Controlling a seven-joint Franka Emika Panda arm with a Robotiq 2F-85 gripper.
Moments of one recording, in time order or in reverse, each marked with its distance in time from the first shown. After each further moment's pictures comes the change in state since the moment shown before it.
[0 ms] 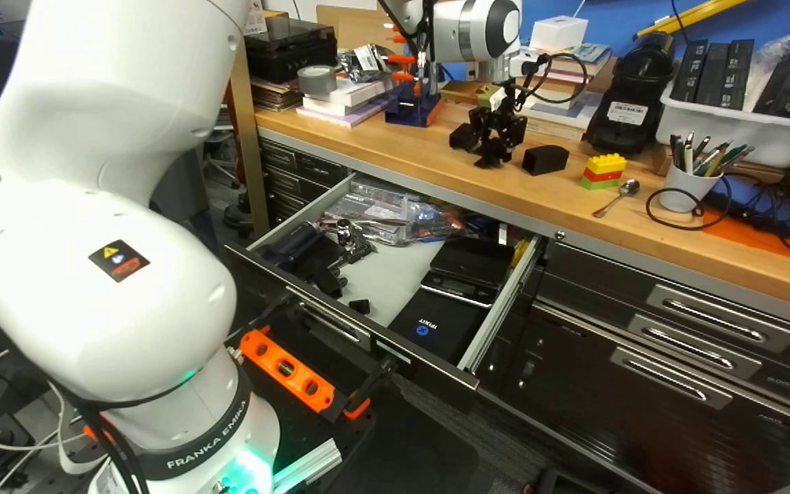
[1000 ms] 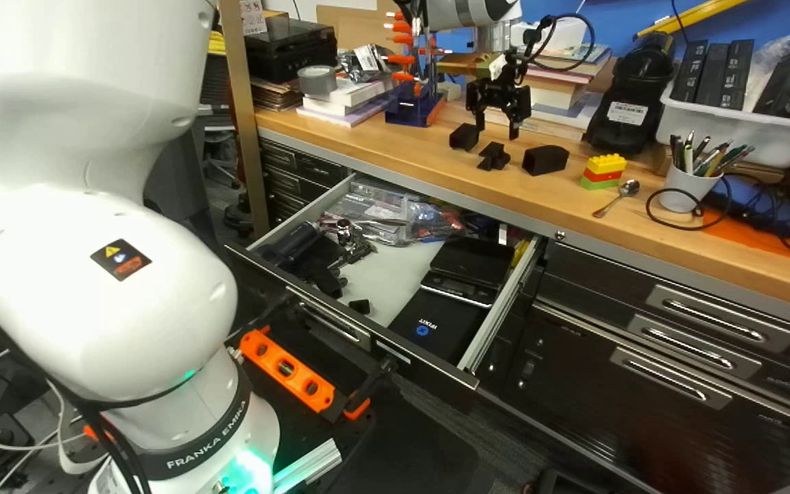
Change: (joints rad) arm 0.011 -0.133 -0.002 -0.066 -0.021 -0.088 0.001
